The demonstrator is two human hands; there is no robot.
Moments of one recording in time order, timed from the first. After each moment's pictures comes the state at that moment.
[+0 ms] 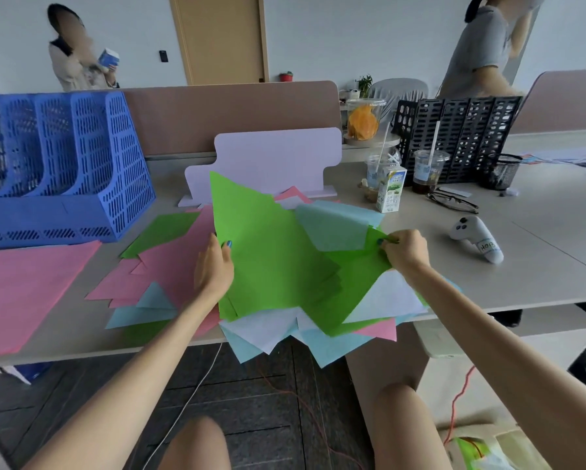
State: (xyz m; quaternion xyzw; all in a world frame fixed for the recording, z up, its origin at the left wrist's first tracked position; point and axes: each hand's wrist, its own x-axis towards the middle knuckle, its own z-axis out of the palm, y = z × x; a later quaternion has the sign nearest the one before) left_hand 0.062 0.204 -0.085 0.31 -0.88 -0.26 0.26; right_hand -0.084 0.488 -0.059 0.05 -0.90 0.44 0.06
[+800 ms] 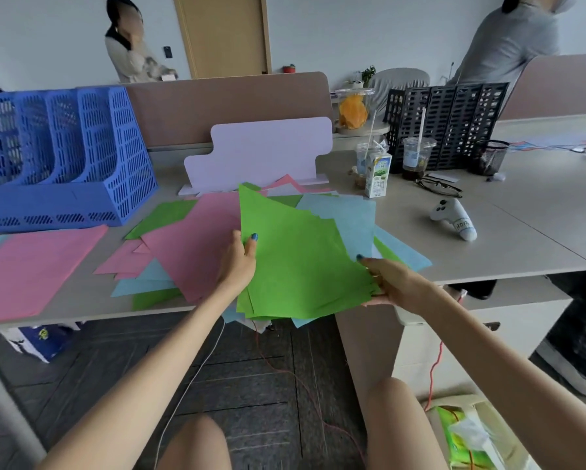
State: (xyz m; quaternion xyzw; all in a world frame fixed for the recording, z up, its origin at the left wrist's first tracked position) left_hand 0.082 0.288 -0.084 0.26 -0.85 -0.38 0.24; right_hand -0.008 0.545 -0.080 0.04 -0.68 0.64 -0.34
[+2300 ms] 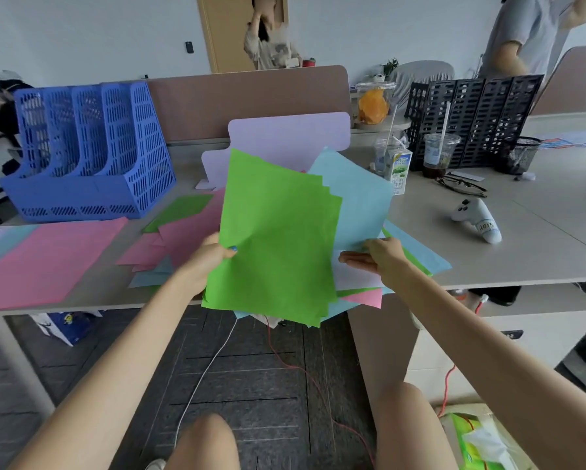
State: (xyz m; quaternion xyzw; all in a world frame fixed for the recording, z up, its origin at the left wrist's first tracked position) left_hand 0.130 0.247 -0.055 0.30 -0.77 -0.55 0.14; right_hand -0.033 0.490 -0.072 0.01 -0.65 0.72 -0.24
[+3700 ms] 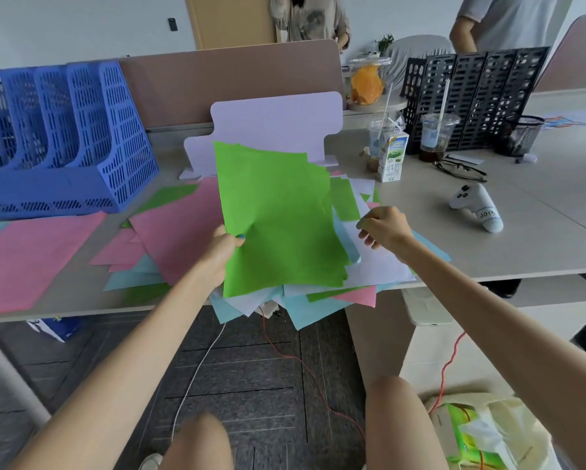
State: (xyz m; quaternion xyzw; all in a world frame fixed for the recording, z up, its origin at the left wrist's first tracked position) left_hand 0.073 0.259 -0.076 0.35 -0.71 -0.59 0.16; right_hand -0.087 0.497 -0.074 0.16 -0.85 0.50 -0.07
